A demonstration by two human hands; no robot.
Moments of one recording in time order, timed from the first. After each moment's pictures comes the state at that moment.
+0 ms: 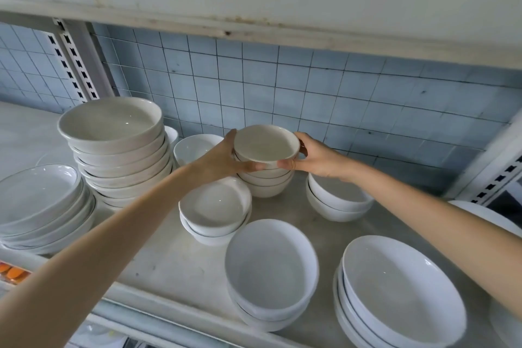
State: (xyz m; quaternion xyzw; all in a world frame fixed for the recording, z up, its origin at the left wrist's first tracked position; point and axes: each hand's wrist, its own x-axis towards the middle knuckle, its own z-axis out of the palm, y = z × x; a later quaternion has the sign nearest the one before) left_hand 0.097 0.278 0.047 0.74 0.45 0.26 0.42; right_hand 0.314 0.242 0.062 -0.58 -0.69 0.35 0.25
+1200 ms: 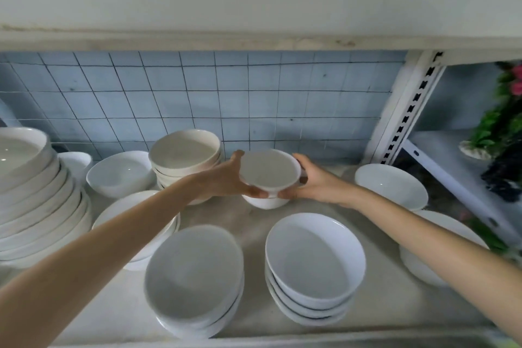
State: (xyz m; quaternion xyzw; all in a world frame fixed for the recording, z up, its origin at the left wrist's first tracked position) left_hand 0.213 0.239 0.048 0.82 0.41 0.04 0.40; right_hand 0.402 0.141 0.034 -0.62 -0.59 0.39 0.35
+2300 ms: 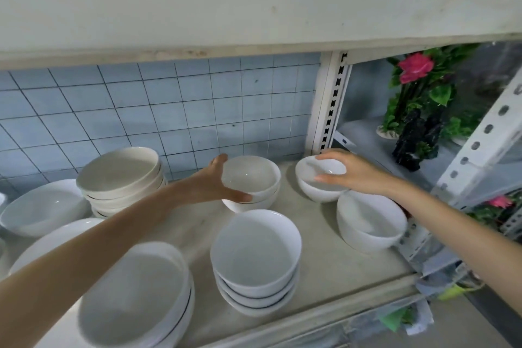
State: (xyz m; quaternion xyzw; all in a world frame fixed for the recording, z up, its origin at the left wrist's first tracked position) left_hand 0.273 0.218 0.048 0.87 0.34 0.04 0.35; right_hand 0.512 0.034 0.054 -0.78 -0.54 0.16 0.27
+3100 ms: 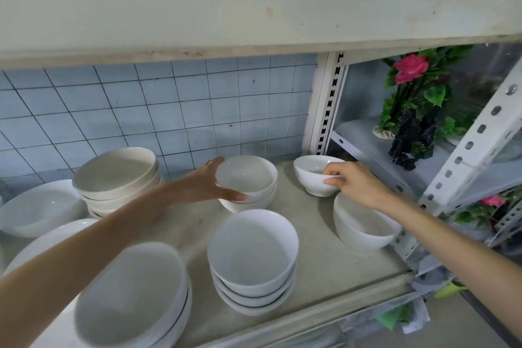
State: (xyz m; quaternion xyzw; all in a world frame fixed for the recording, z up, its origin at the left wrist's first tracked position) left_hand 0.268 0.220 0.051 0.87 0.33 0.02 0.37; right_hand 0.508 0.024 0.038 -0.80 -0.53 0.07 0.26
